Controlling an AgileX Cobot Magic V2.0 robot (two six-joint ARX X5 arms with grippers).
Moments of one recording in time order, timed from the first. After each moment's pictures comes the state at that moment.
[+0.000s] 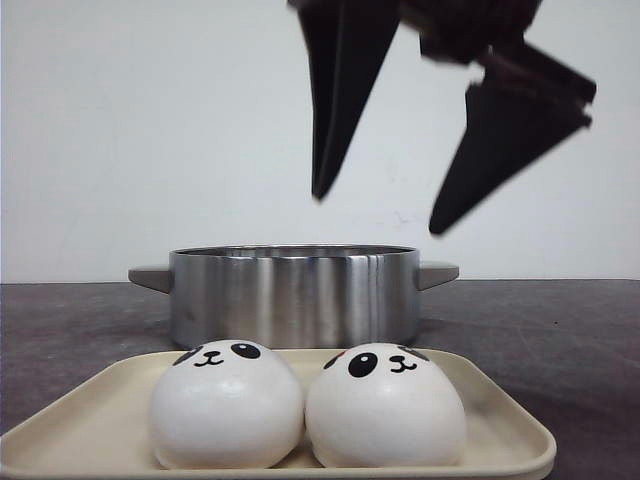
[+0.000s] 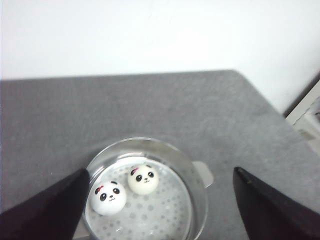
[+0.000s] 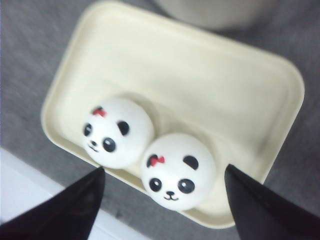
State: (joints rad) left arm -0.51 1.05 1.45 -0.71 0.03 -0.25; right arm 0.97 1.35 1.02 -0.77 -0.03 0.63
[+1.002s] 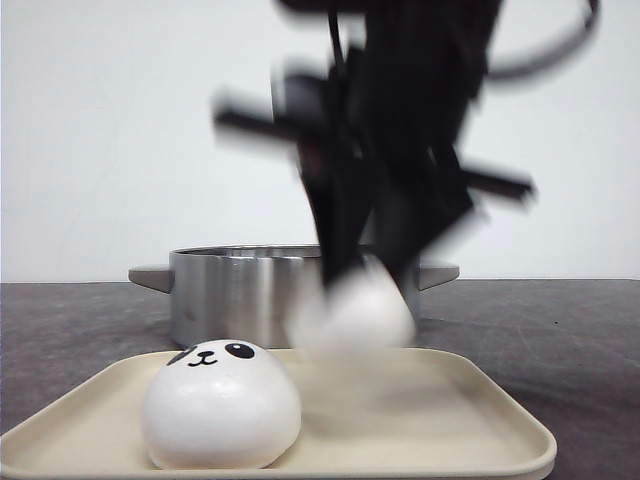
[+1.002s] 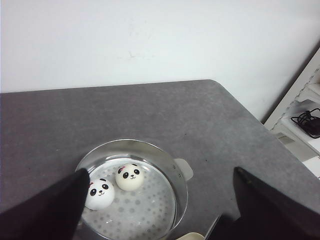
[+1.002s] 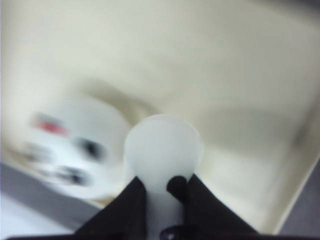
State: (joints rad) left arm -0.56 0.93 1.45 -0.78 0.03 -0.25; right arm 0.95 1.52 1.15 -0.72 -0.02 0.63
